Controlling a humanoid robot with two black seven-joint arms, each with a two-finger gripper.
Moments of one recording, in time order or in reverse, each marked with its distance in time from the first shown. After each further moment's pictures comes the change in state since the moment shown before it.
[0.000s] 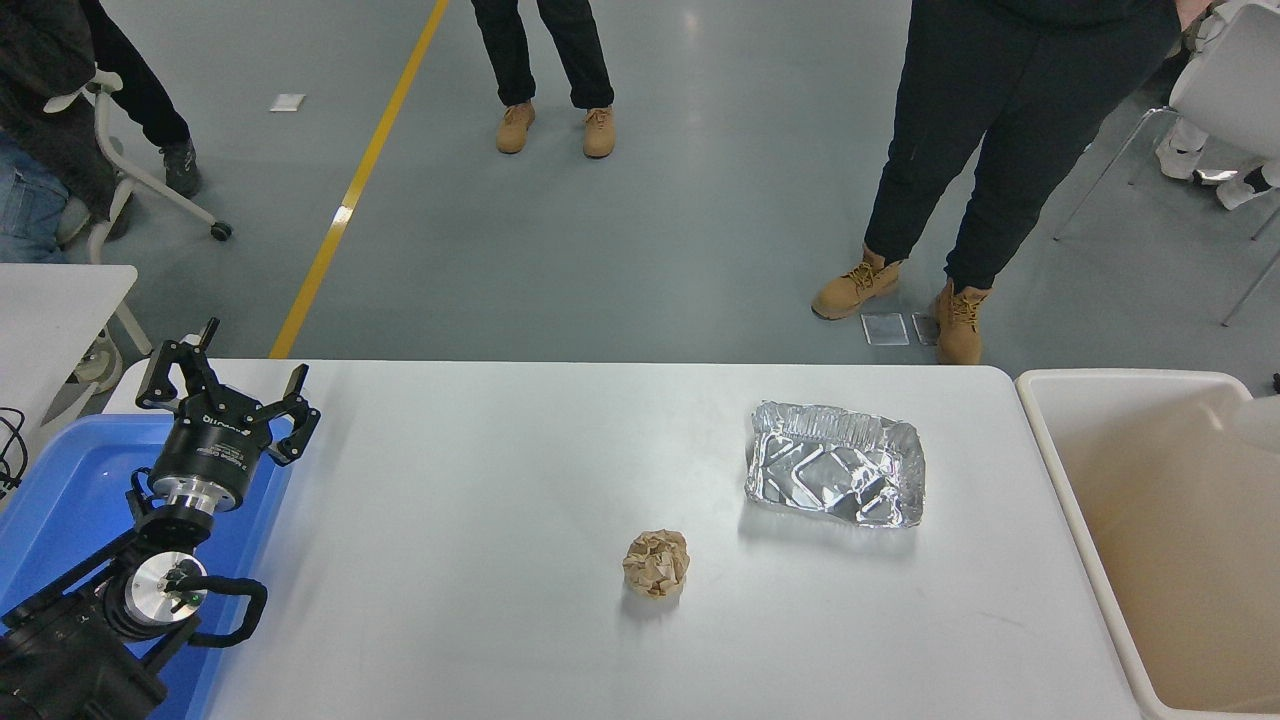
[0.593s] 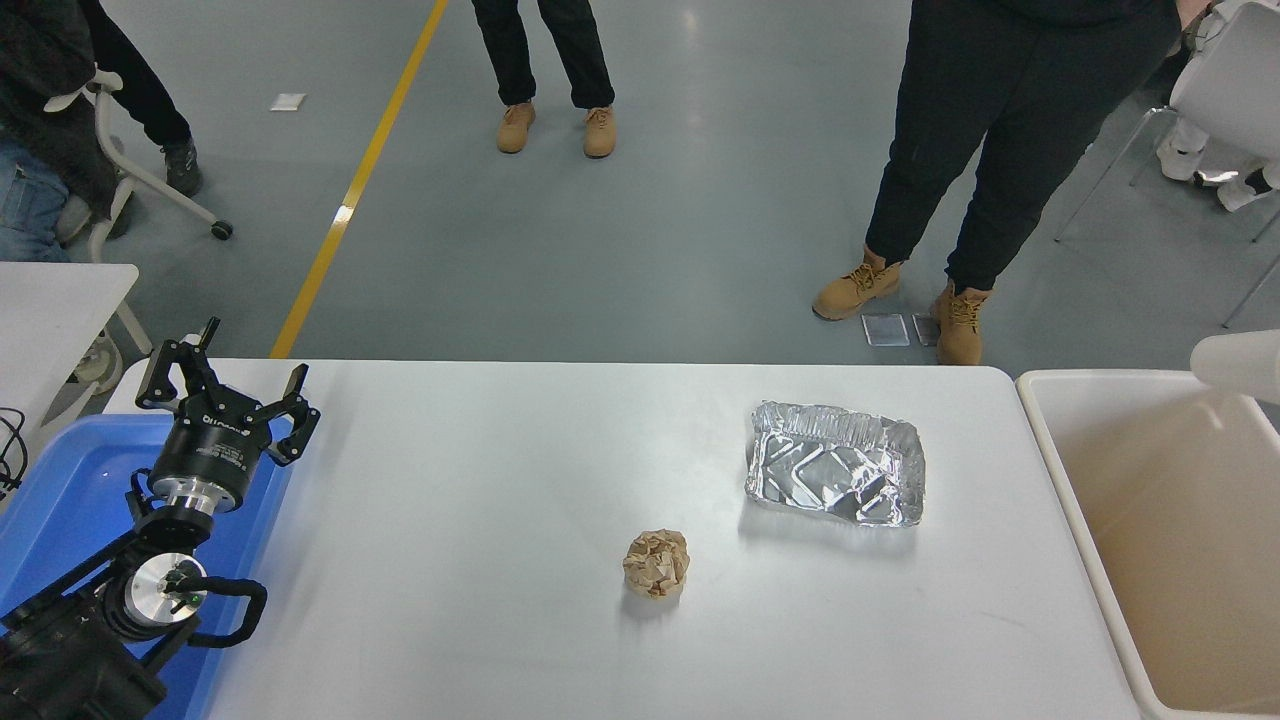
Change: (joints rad) left arm 0.000 0.000 0.000 0.000 0.000 0.000 0.000; right arm 0.134 -0.127 0.011 0.201 0.001 0.000 0.122
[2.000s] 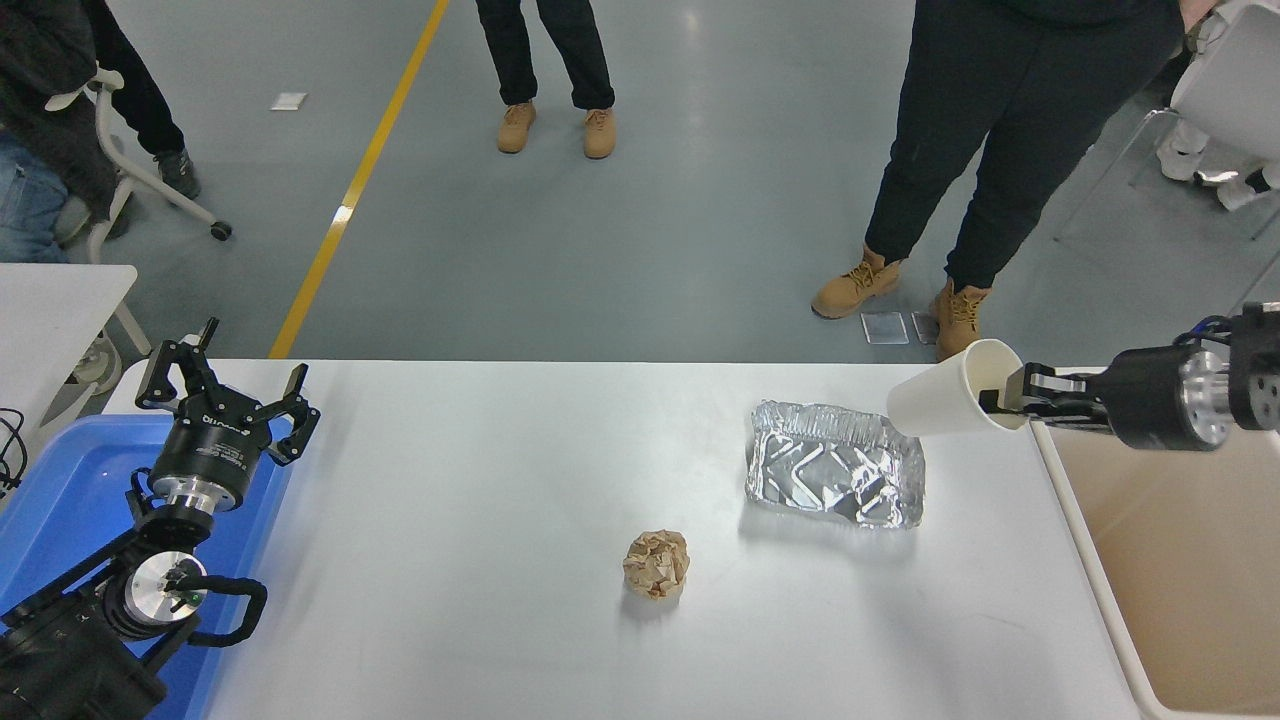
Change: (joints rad) left arm 0.000 0.000 0.000 0.000 0.000 0.000 0.000; right arm 0.610 0.052 -0.361 0.655 -0.342 -0.033 0.001
